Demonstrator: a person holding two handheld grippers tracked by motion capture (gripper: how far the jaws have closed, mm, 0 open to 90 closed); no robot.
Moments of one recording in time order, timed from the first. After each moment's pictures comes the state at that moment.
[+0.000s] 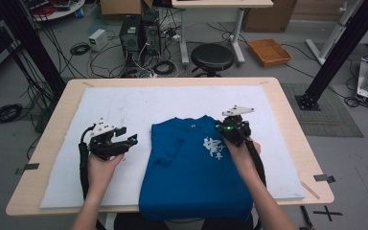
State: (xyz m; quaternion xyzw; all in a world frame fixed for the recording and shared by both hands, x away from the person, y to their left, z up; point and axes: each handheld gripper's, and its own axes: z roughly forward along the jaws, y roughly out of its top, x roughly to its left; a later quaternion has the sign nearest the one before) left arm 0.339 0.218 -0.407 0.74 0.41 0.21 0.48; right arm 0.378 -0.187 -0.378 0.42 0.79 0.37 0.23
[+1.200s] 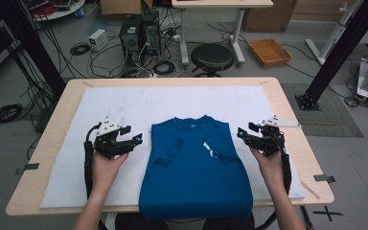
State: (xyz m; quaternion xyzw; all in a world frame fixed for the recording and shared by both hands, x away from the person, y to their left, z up) left arm 0.342 0.205 -0.404 0.75 0.40 0.22 0.49; right arm 0.348 -0.282 -0.390 0.46 0.72 0.47 0.22
